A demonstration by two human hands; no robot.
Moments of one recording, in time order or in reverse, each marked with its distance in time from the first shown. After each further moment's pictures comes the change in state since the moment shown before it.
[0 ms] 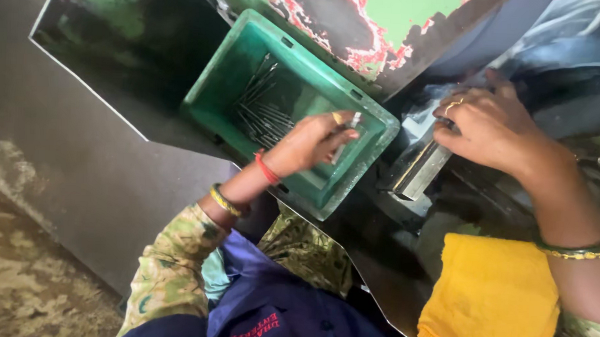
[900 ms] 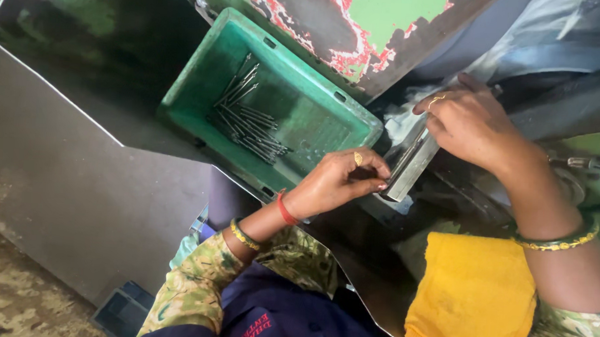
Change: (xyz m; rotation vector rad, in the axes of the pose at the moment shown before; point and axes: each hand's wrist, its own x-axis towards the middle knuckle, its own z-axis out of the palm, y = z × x) left_hand -0.015 0.072 0.045 -0.438 0.012 0.192; right_hand 0.000 0.005 0.003 0.139 0.134 -0.043
